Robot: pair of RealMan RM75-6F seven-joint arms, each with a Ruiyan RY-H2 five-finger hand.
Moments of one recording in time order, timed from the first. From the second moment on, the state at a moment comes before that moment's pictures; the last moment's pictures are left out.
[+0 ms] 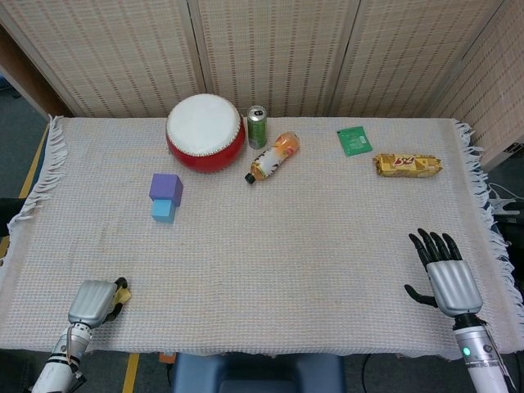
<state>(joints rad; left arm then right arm) -0.31 -1.37 0.06 -1.57 1.22 1.17 0.49 0.17 -1.15 0.03 -1.72 -1.41 1.33 -0.33</state>
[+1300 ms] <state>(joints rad) -0.56 -1.46 -0.11 -1.53 1.12 1.05 0.90 0.17 -1.14 0.05 -1.71 -1.39 1.34 -0.30</state>
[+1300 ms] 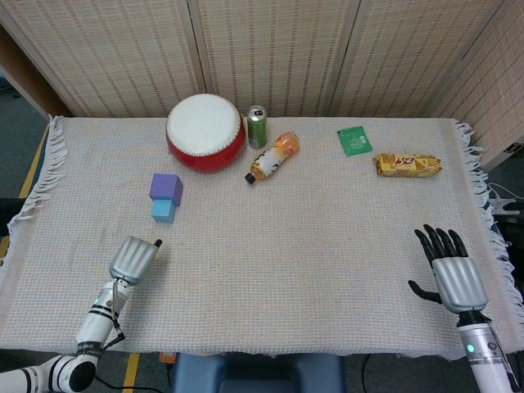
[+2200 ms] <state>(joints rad) -0.75 -1.59 -0.12 -1.26 0.93 0.92 0.91 0.19 -1.14 0.07 -1.70 -1.31 1.31 -0.31</state>
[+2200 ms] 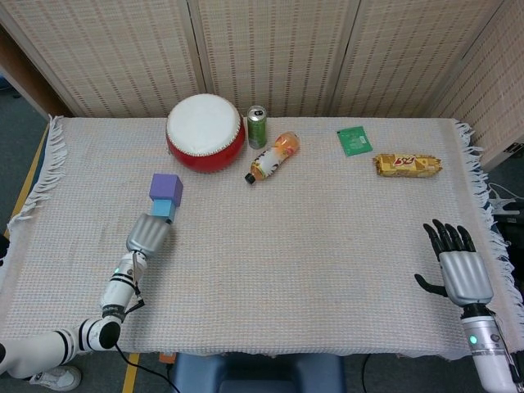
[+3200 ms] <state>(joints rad) -0.61 -1.47 -0.01 -1.48 1.06 1.18 0.82 0.18 -1.13 0.06 -1.71 -1.35 1.32 -0.30</state>
